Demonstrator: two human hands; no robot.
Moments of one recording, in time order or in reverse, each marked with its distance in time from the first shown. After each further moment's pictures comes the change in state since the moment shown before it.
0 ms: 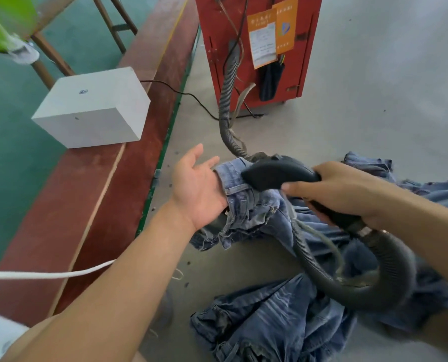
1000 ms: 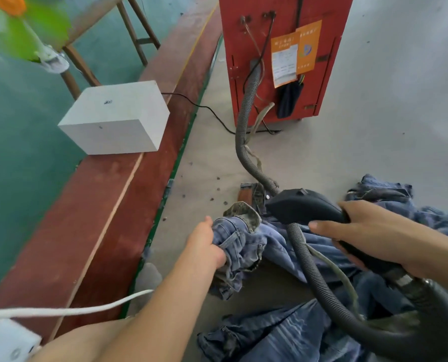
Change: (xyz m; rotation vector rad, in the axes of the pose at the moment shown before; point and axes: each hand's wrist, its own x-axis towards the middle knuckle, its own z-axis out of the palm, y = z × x) left_hand 0.012 -0.023 -0.052 -0.008 0.670 -0.273; right_hand -0.001 0.009 0.002 -0.022 -0.091 0.047
